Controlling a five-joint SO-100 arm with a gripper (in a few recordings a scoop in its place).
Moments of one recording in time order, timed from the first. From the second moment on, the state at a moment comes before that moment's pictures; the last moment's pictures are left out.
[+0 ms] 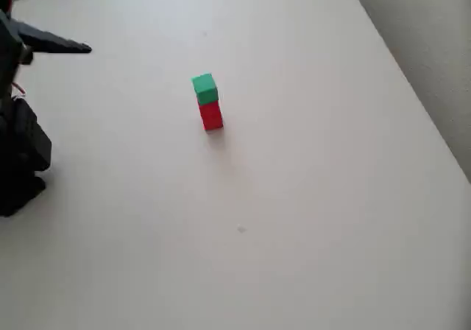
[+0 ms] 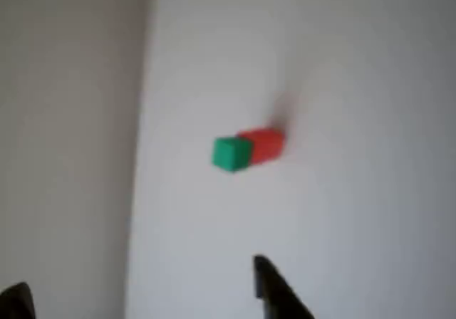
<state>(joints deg) 8.0 162.1 111.7 91.4 -14.9</state>
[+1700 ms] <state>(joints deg) 15.8 188.4 170.2 73.8 -13.5</state>
